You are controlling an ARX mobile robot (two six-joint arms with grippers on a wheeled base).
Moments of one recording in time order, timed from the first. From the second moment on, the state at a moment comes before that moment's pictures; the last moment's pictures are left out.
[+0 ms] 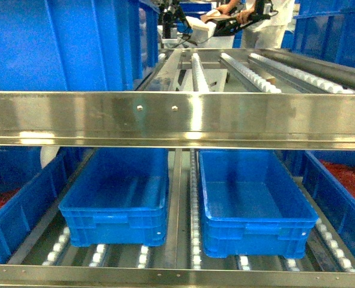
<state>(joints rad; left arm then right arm) 0.00 0.01 0.02 -0.01 0.00 0.00 0.00 0.00 0.01 0.00 0.00 0.00</state>
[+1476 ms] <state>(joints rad) 0.00 0.01 0.02 -0.01 0.00 0.00 0.00 0.00 0.01 -0.01 0.00 0.00</state>
